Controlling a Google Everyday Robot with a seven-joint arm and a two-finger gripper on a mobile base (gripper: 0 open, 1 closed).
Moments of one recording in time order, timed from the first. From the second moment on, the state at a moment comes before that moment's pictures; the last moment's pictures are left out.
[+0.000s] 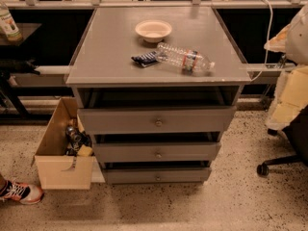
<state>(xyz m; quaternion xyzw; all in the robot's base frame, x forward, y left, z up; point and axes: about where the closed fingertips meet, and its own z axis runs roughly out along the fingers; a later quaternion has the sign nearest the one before) 0.438 -0.216 0.977 -0.60 0.78 -0.04 0.16</state>
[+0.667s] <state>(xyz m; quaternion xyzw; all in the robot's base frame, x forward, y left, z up) 0.445 -0.204 0.944 -0.62 0.77 -0.02 0.16</state>
